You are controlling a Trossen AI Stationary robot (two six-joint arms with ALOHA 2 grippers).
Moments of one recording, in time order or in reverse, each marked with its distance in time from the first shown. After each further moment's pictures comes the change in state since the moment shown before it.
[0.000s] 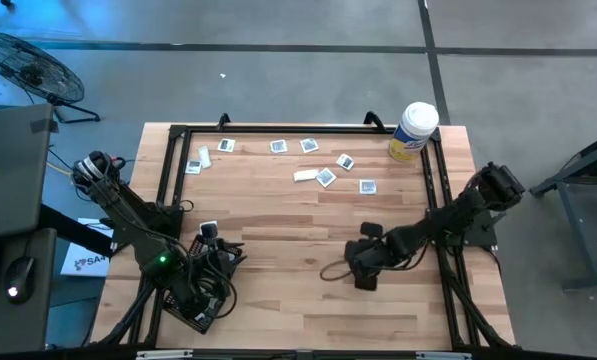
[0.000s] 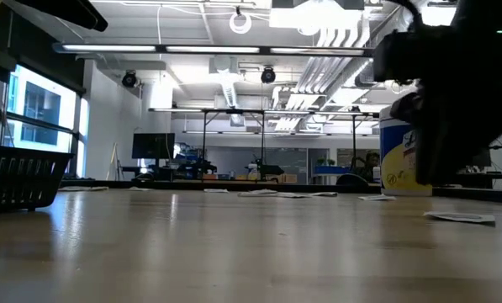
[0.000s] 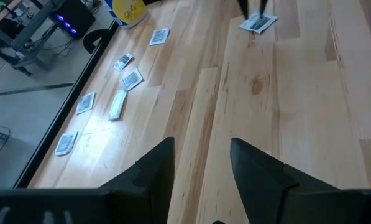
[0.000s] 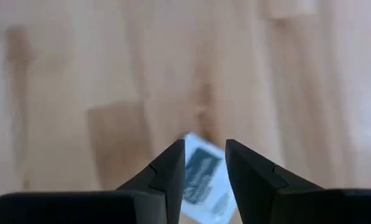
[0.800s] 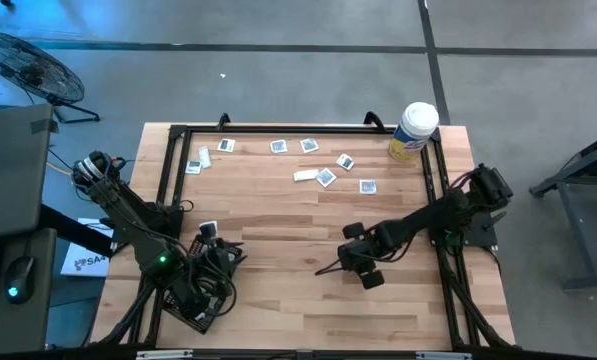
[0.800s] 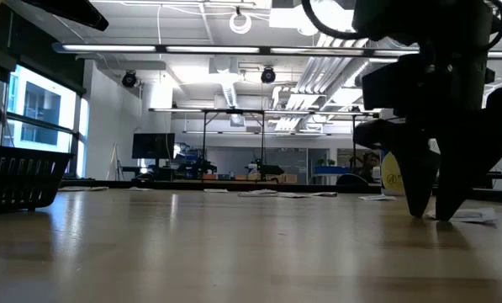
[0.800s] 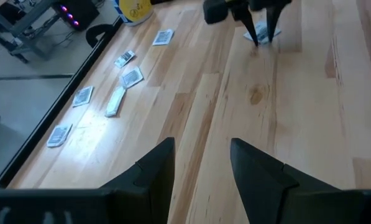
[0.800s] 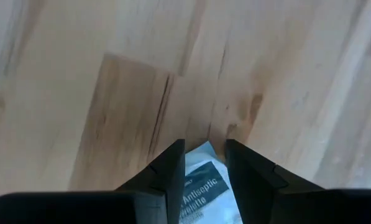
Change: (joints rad) left arm 0.000 0.000 -0.001 0.007 -0.014 -0.093; right arm -0.108 0.094 -0.007 0.079 -0.235 -0.542
